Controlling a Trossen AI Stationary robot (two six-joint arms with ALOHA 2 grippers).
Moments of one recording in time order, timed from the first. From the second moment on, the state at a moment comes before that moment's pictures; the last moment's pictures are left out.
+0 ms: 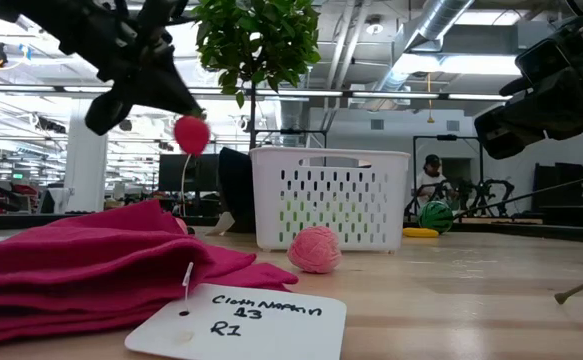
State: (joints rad) left arm -0.28 1.14 0.59 -0.07 -0.57 -1.12; right arm -0.14 0.41 0.01 0.18 -0.50 0.02
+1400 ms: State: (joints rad) left arm -0.29 1.64 0.97 0.07 -0.54 -0.65; right arm -0.14 0.41 0.01 0.18 -0.50 0.02
